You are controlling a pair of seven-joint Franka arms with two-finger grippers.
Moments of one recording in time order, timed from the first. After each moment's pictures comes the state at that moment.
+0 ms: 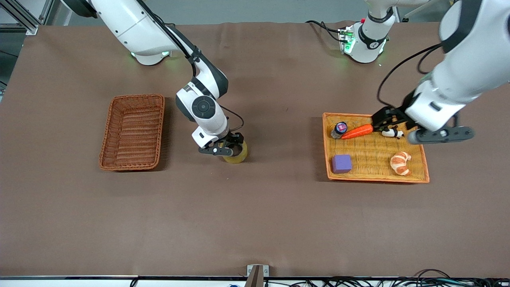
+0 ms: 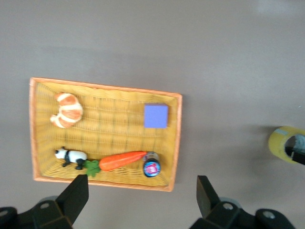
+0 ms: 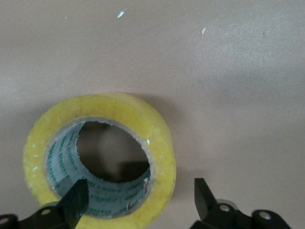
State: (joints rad) left arm -0.05 0.13 -0.20 -1.51 -0.04 1.66 -0.29; right arm 0.40 0.60 0.28 -1.87 -0.13 2.46 0.84
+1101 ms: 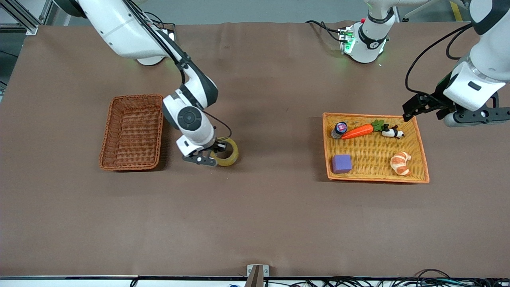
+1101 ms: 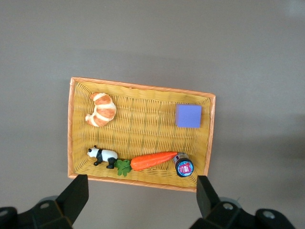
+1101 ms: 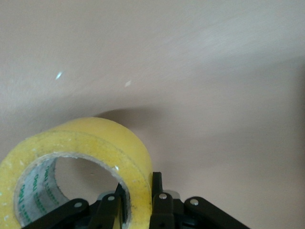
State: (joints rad) left arm -0.03 -0.03 -0.12 -1.69 -0.01 1.71 -0.21; right arm 0.31 0.53 0.25 -1.82 -0.14 2.25 0.83
